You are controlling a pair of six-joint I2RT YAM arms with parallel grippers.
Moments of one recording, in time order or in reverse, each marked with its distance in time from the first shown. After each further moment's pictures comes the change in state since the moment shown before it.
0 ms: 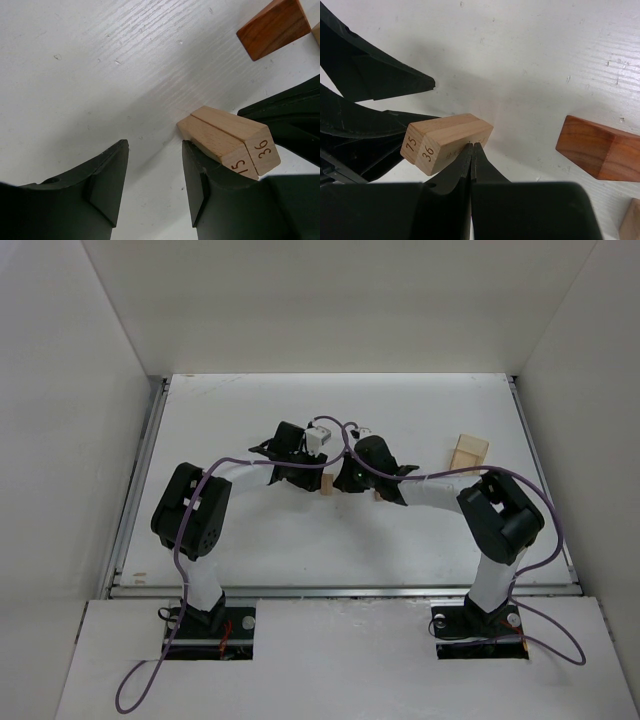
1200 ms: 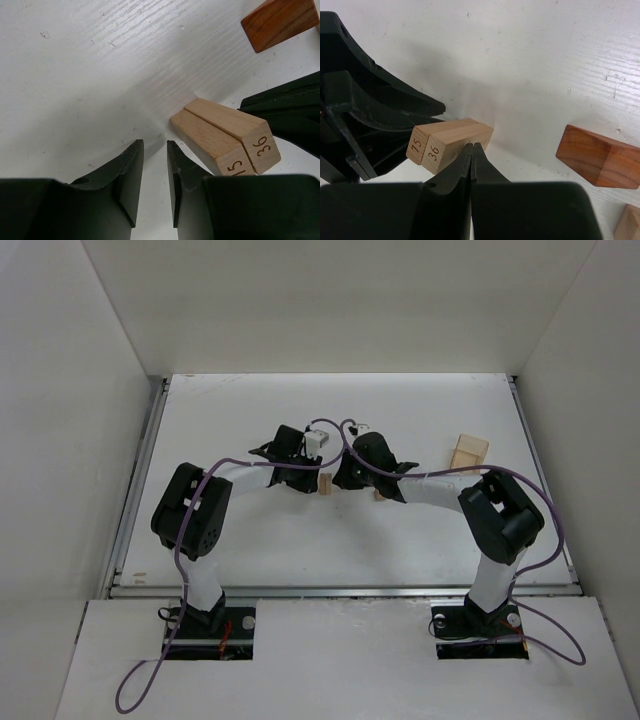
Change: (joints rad) left arm 0.000 0.000 -0.024 -0.006 0.004 -0.054; right arm 0.000 0.000 0.033 -0.022 0.004 -0.035
